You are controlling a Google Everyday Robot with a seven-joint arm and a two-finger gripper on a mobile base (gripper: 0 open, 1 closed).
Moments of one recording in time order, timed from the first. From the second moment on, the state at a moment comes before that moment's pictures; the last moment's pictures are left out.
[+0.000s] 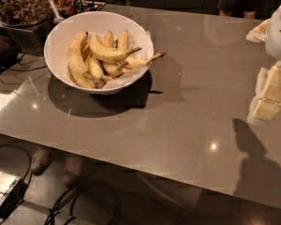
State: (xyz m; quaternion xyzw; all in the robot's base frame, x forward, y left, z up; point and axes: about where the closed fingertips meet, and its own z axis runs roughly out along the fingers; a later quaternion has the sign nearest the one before) arm 0.439 -0.215 0.981 -0.60 0.78 -0.04 0.17
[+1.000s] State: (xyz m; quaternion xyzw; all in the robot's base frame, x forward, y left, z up) arm 0.448 -0.192 1.000 -0.62 0.76 -0.07 0.16
